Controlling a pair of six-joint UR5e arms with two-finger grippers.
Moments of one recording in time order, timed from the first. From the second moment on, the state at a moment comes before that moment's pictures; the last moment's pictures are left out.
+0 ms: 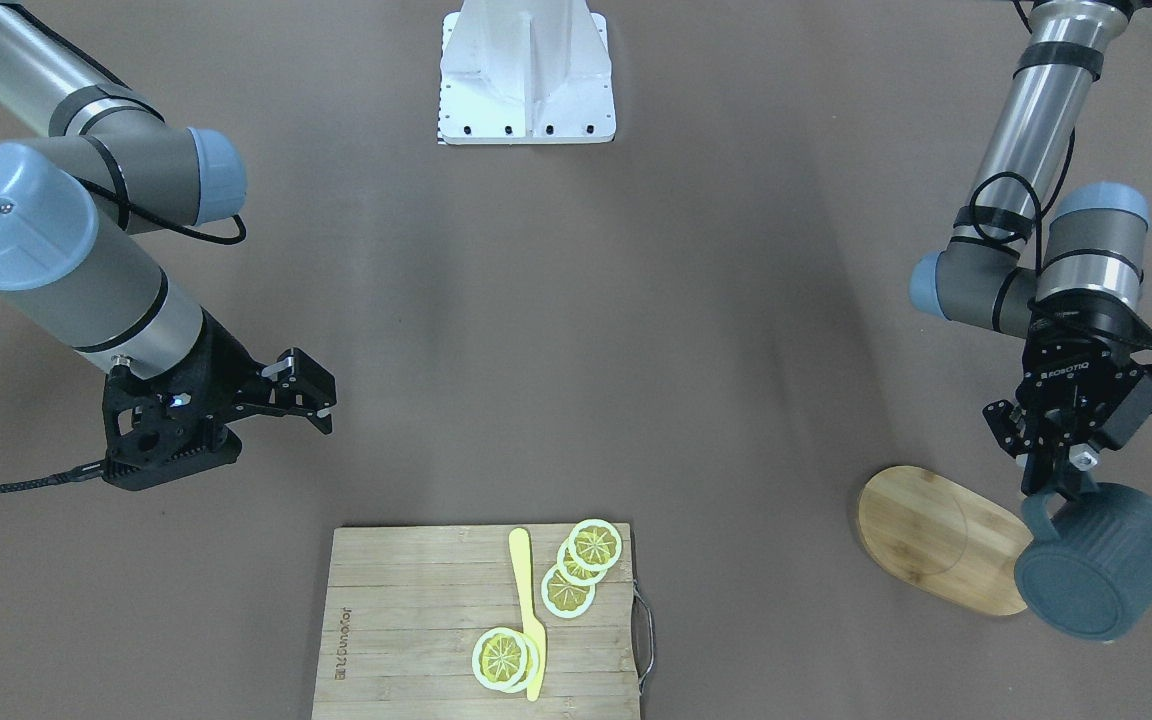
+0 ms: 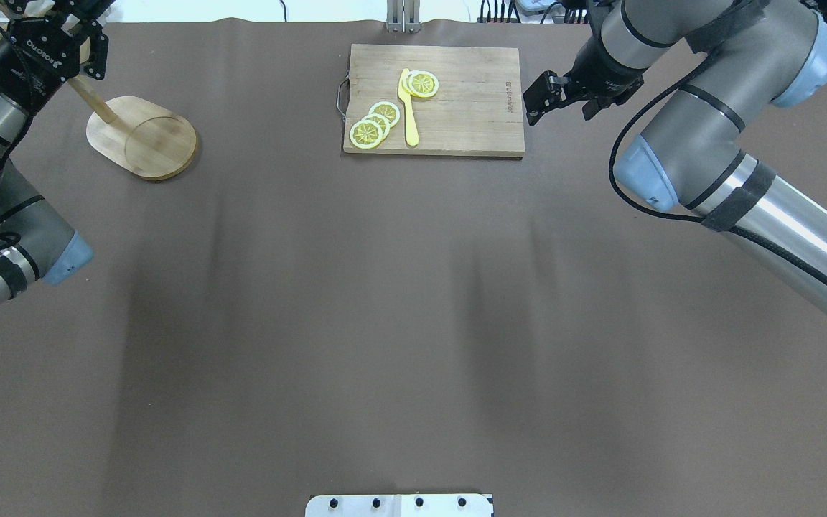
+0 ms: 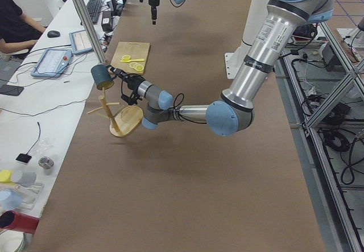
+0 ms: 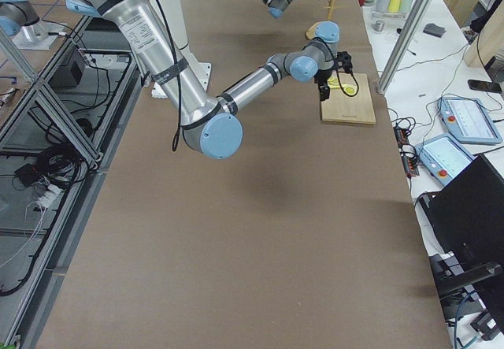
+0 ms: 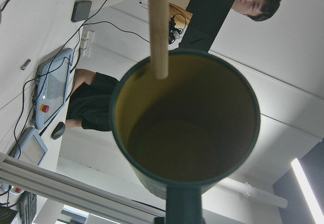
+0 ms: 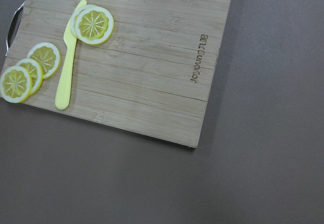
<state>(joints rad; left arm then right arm) -0.93 -2.05 -0.98 -3.72 -1.28 -2.54 0.95 -0.93 1.52 -1.36 2.20 0.74</state>
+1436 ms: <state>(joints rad) -0.93 -1.97 -0.99 -3.73 -1.29 -2.59 0.93 -0.93 1.52 -1.36 2.17 0.74</state>
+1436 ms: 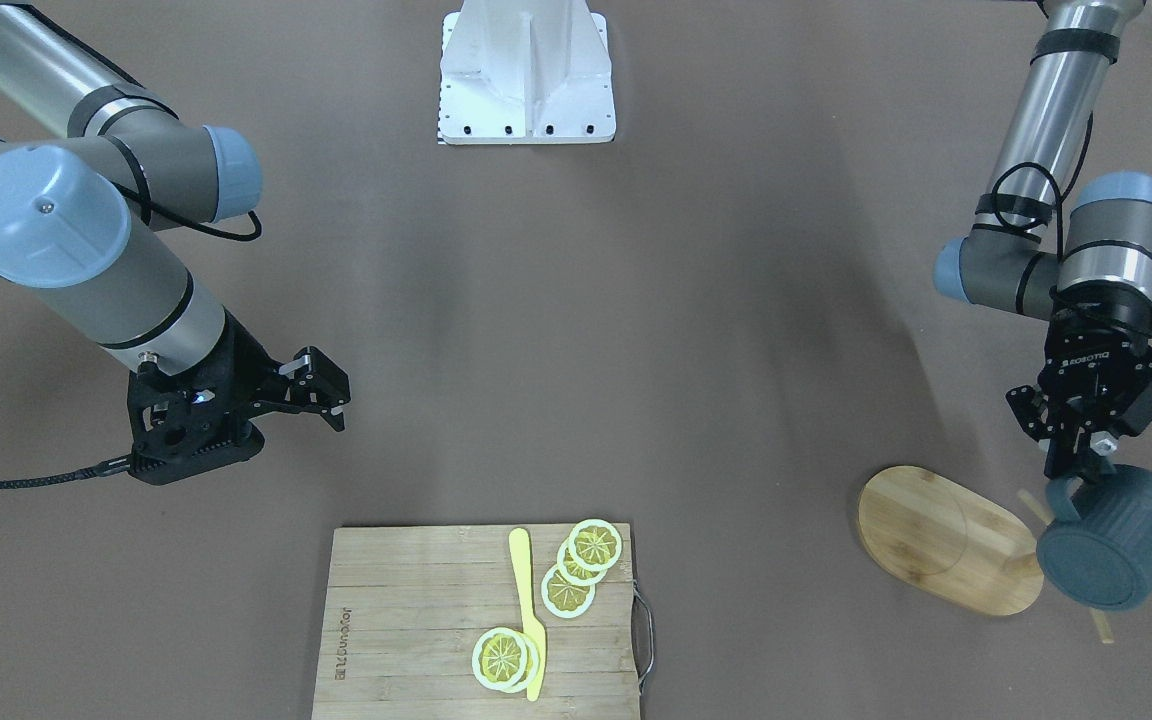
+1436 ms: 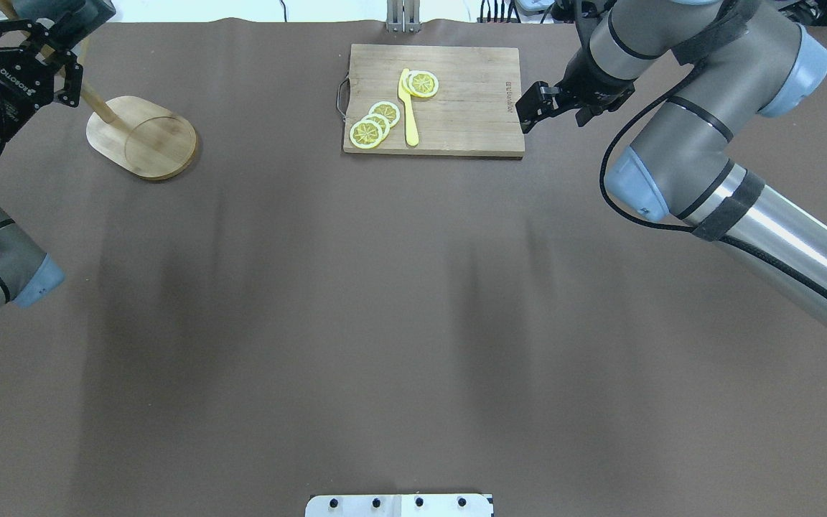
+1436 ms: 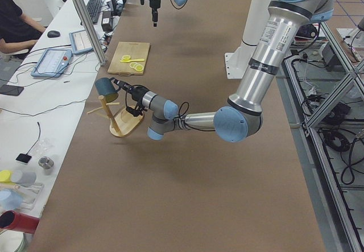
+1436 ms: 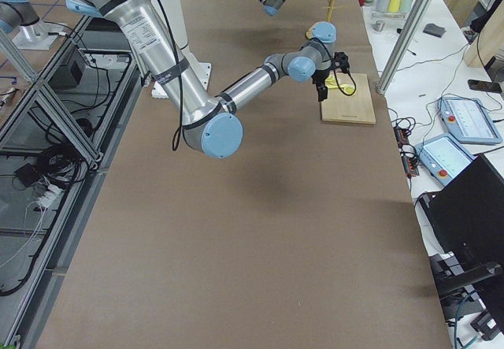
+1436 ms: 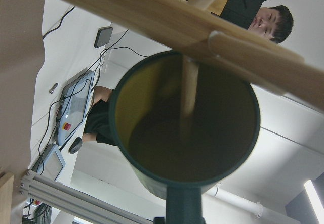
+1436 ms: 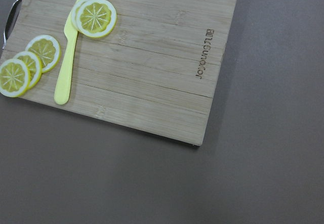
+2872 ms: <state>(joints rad) -0.93 -1.89 -1.12 -3.72 -1.29 -2.58 0.94 -0.95 1.56 -1.37 2.18 0.74</state>
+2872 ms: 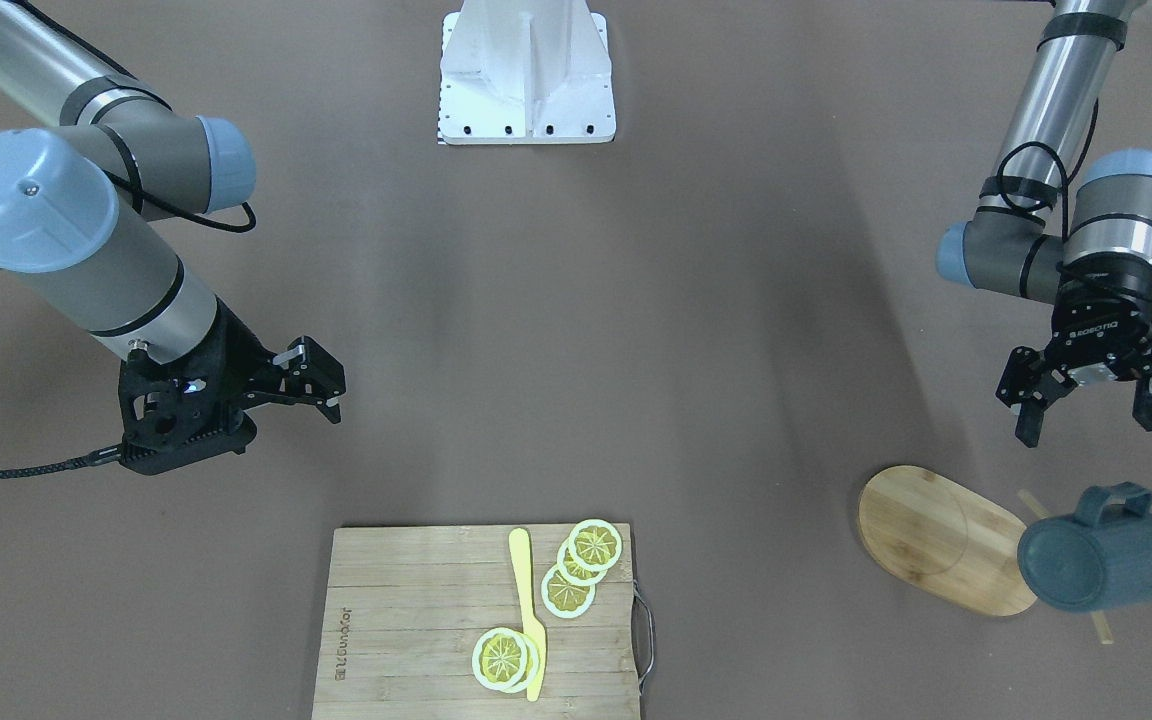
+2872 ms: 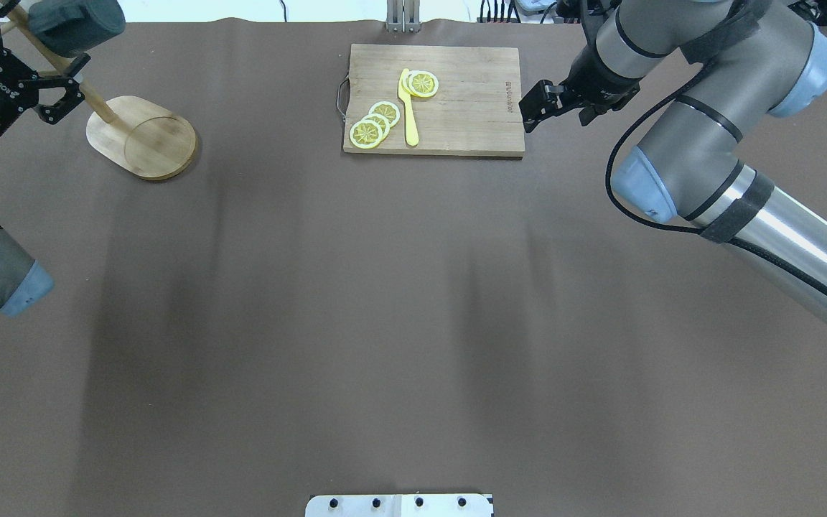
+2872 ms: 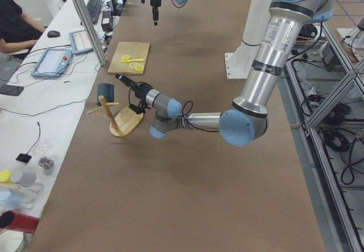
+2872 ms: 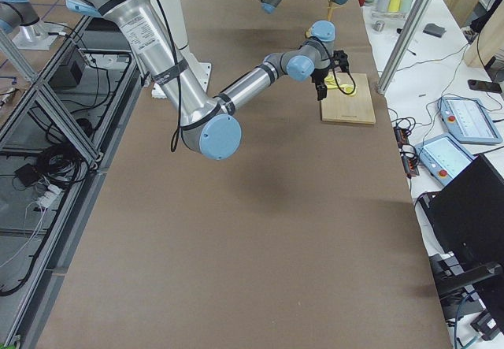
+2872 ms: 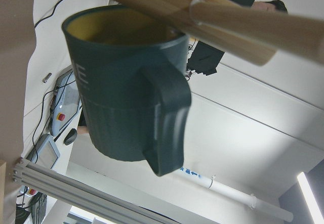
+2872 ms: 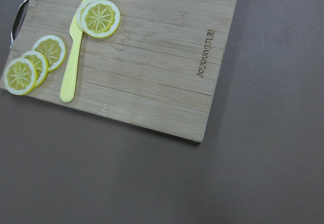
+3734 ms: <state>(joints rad) -0.93 -1.55 -1.52 -3.71 -1.29 -2.41 1.15 -1.17 1.55 -1.38 2.29 0.71</state>
